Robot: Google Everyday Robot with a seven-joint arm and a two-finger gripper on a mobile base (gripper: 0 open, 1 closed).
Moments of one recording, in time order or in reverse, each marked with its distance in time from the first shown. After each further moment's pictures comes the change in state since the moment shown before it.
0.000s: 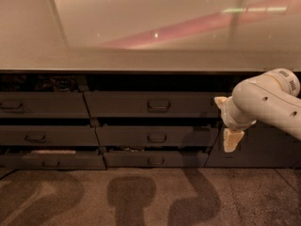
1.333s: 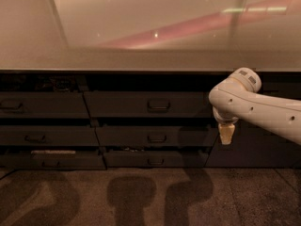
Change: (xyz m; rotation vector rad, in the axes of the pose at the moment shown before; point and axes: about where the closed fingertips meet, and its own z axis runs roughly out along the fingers) arm 0.033 -0.028 0.070 -0.023 0.214 0.035
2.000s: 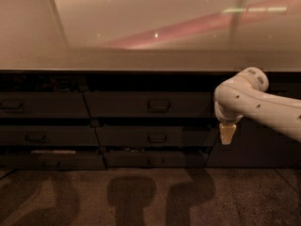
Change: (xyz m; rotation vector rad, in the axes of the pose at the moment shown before) arm -0.002 0.000 0.001 -0.010 -0.063 -0.013
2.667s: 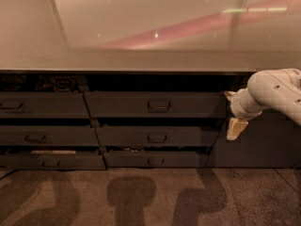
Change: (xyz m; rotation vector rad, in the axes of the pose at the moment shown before) arm 0.023 -0.015 -0.008 0.031 -0.241 0.116
